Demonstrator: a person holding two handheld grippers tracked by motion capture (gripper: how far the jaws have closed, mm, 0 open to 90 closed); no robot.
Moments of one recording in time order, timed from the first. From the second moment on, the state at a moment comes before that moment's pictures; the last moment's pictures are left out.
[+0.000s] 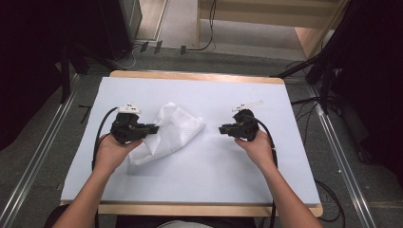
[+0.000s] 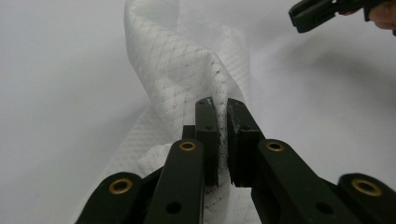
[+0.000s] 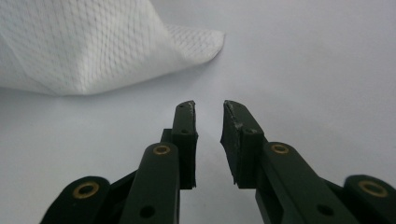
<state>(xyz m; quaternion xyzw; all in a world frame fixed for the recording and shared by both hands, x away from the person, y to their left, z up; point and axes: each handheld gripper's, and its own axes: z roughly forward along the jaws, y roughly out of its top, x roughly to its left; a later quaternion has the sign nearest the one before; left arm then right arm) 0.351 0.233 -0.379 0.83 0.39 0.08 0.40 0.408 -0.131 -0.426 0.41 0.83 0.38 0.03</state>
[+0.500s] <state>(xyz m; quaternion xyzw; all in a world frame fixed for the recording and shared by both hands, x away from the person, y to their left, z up) 0.339 0.185 -0.399 0.84 0.35 0.01 0.42 0.414 -0.148 -0.427 0.44 0.81 0.38 0.04</state>
